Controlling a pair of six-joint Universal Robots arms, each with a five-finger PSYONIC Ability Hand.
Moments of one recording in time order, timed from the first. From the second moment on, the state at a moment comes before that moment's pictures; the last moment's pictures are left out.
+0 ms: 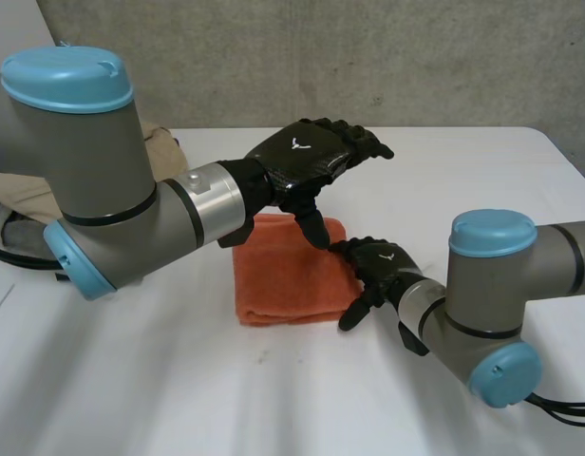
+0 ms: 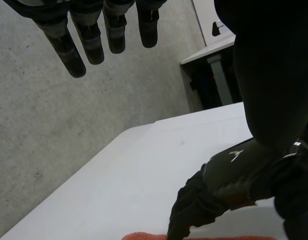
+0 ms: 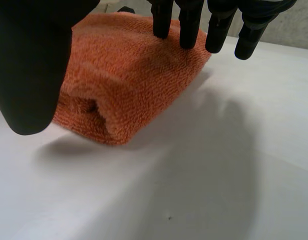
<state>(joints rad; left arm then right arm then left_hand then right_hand) 4.15 -2.12 -1.01 3.00 -0.98 3.34 2.07 -0.89 1.44 -0.12 1.39 3.18 0.20 0.21 0.21 0.20 0.05 0.22 0.23 0.23 0.23 0.06</state>
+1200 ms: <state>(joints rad) 4.07 -2.13 -0.90 3.02 -1.00 3.28 1.42 -0.26 0.26 0.00 1.53 3.10 0.20 0.21 0.21 0.20 0.05 0.22 0.21 0.21 0.21 0.04</state>
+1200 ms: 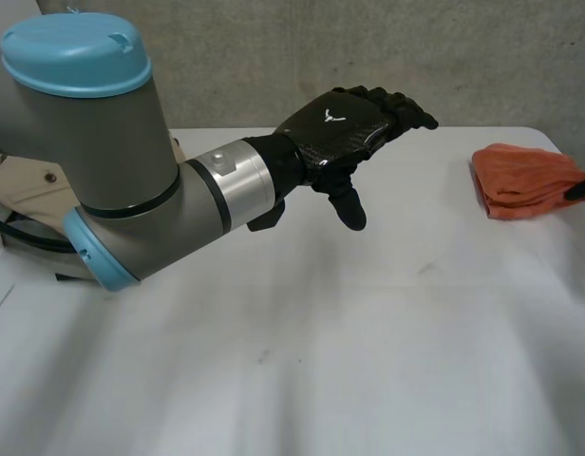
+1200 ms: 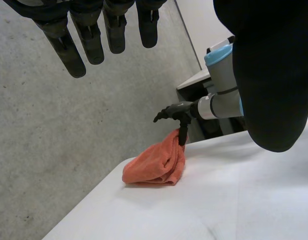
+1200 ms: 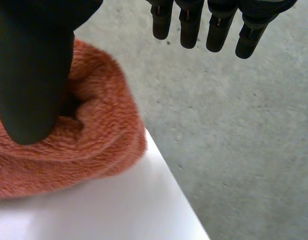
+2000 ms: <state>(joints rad) 4.64 -2.35 -0.63 3.12 -1.58 3.75 1.69 -1.22 1.75 -0.29 1.24 2.47 0.20 0.21 0.21 0.20 0.05 0.22 0.21 0.21 0.21 0.04</state>
